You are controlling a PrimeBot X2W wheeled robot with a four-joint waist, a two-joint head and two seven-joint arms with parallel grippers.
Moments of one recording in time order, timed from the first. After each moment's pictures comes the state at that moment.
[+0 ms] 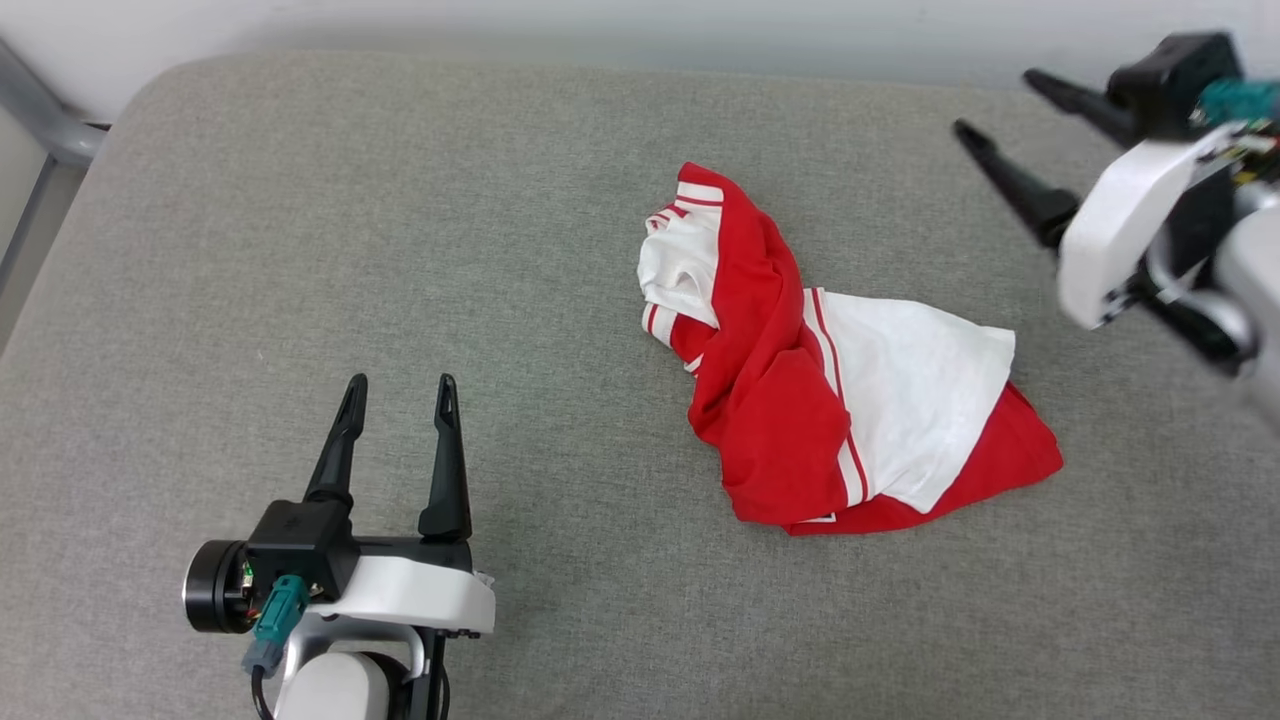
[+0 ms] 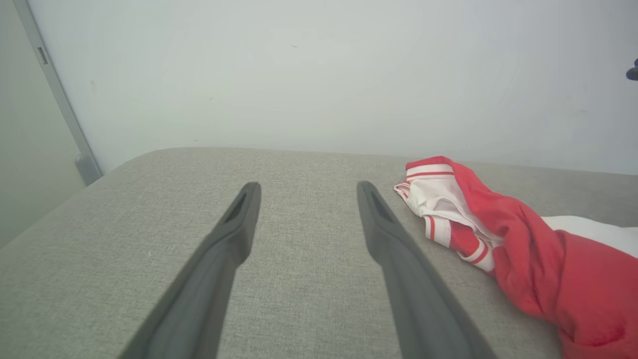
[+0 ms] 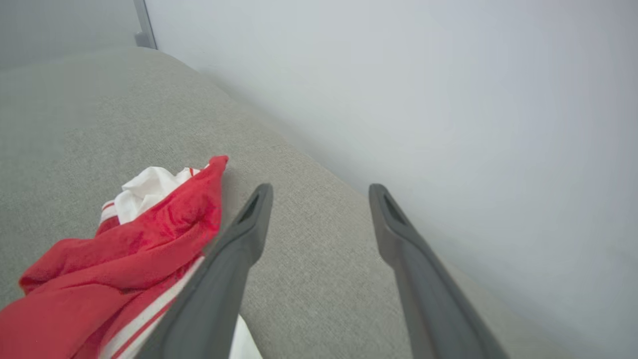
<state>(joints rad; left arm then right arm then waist) -0.12 0.05 -0.09 0.04 -0.13 0.05 -0.26 -1.11 -0.58 1.04 0.65 0.84 0.13 -0.11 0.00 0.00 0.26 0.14</state>
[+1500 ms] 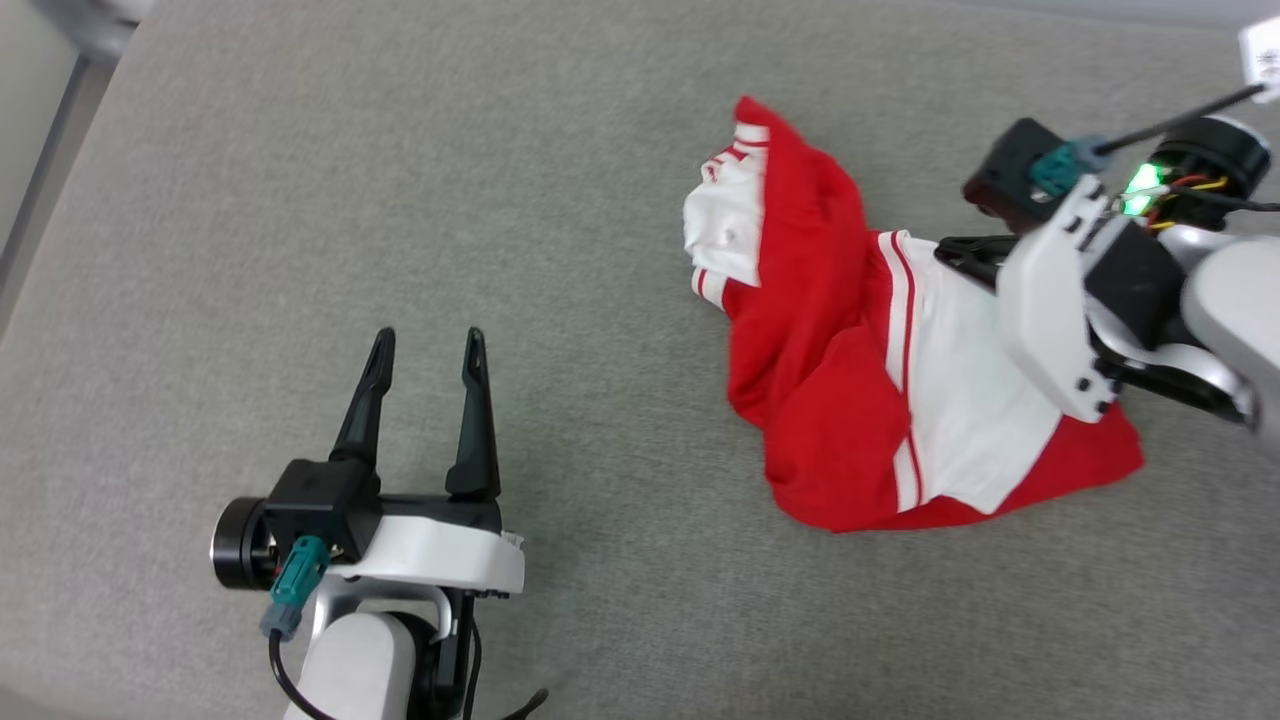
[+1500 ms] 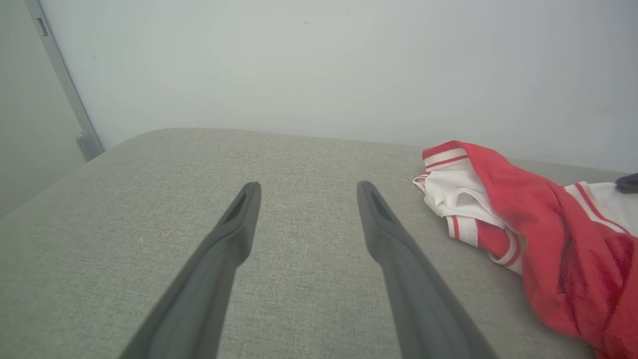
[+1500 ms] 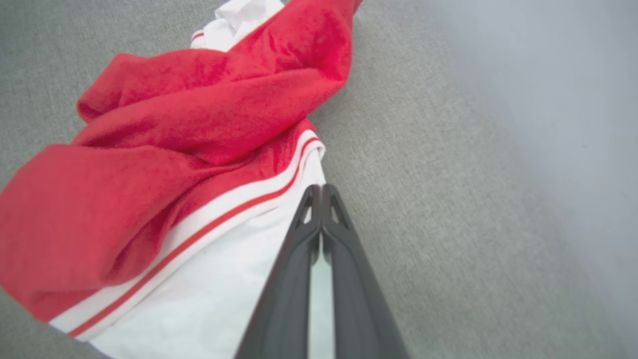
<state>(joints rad) -0.20 0.05 -0.16 0.04 -0.19 0.08 -0.26 -1.20 -0.71 1.28 0.30 0.86 0.13 0.40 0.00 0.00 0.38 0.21</state>
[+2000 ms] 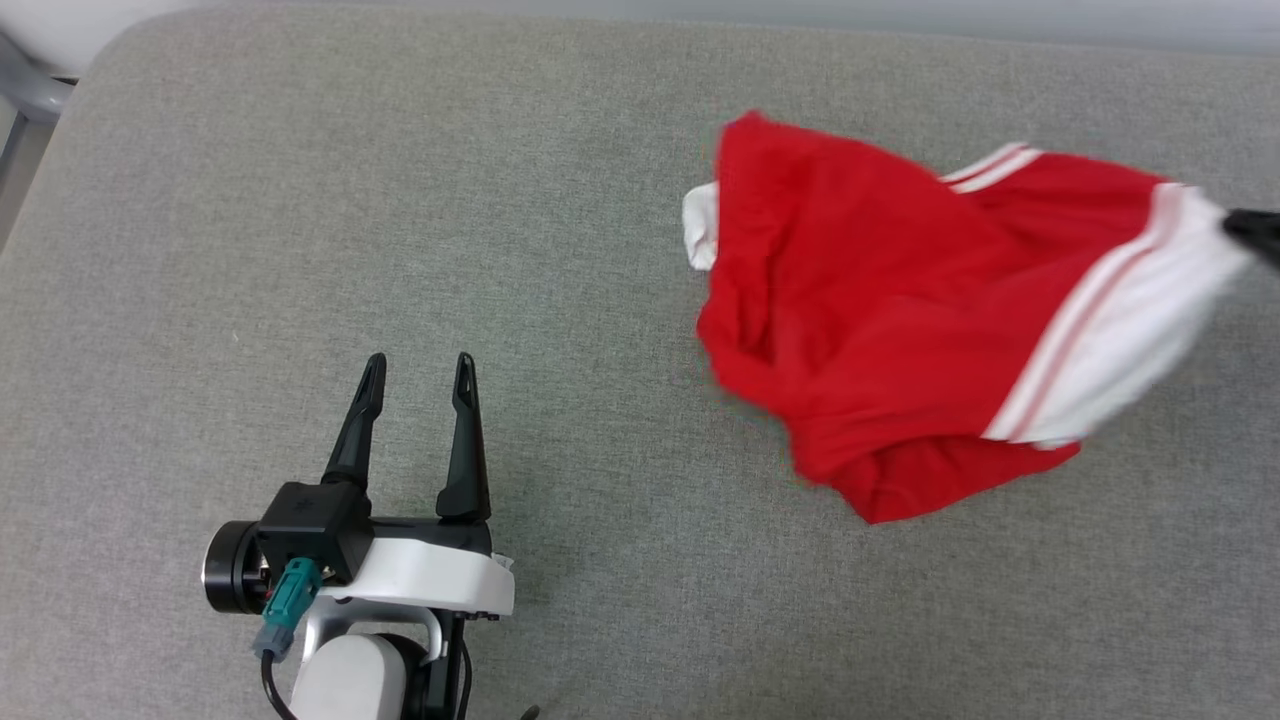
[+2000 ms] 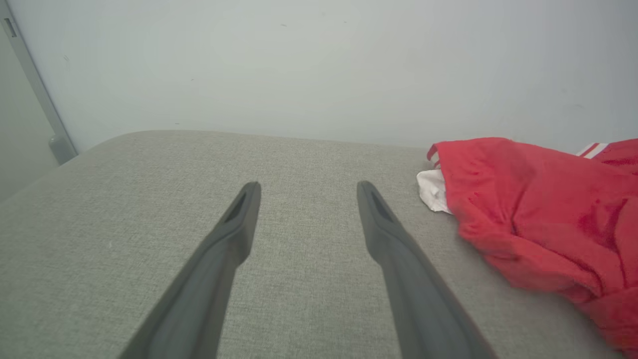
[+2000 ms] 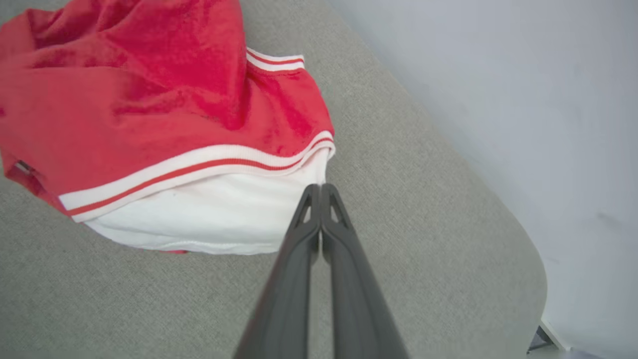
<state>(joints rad) -0.15 0.05 -0.14 0.03 -0.17 0.08 -0.26 -1.02 -1.10 0.97 0.02 0.89 0.13 0.49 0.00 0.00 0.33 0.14</state>
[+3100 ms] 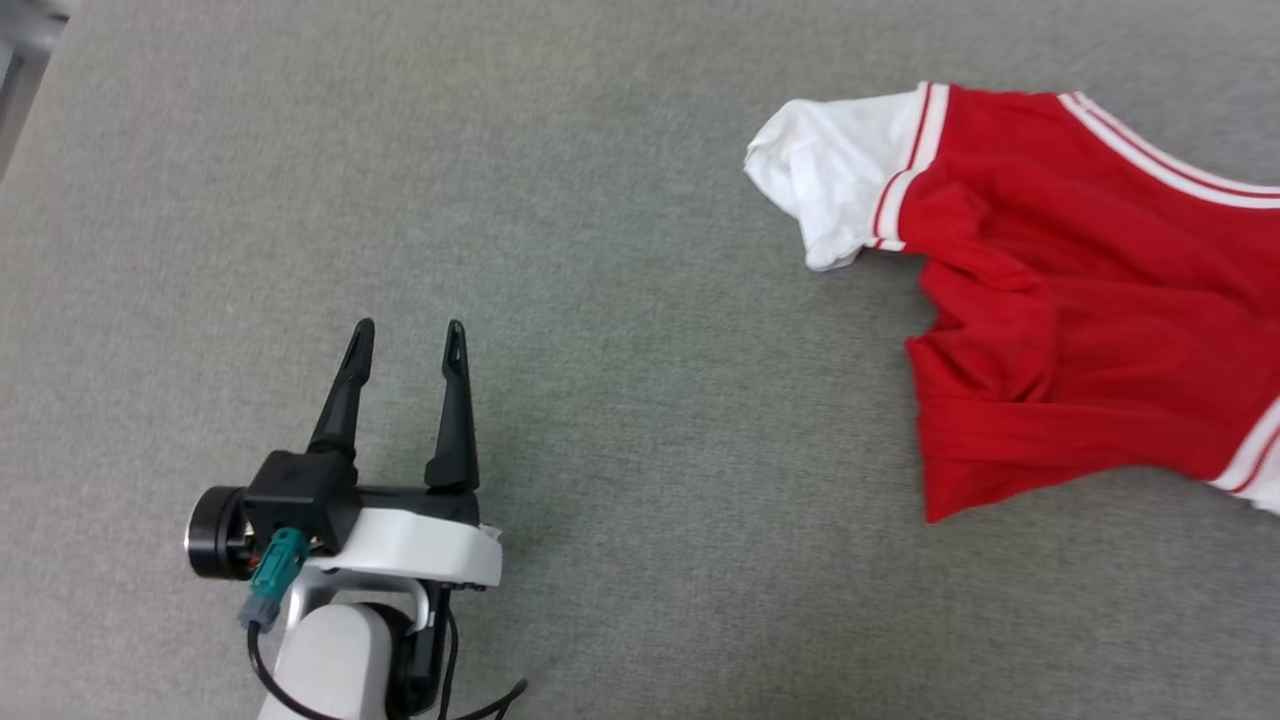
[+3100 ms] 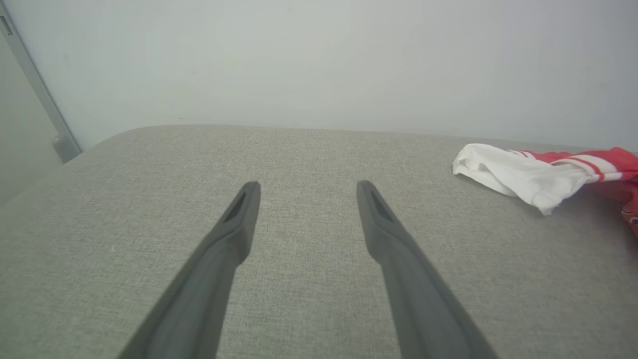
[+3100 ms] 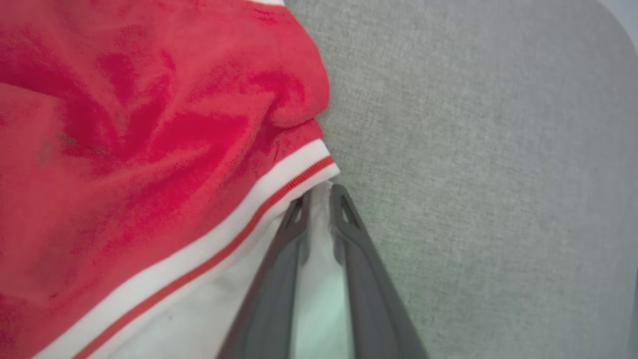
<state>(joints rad) -0.20 0.05 -0.11 0.05 -0.15 0.05 -0.26 -0.64 -0.86 0.42 0.59 0.71 0.13 0.43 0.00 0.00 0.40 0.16</state>
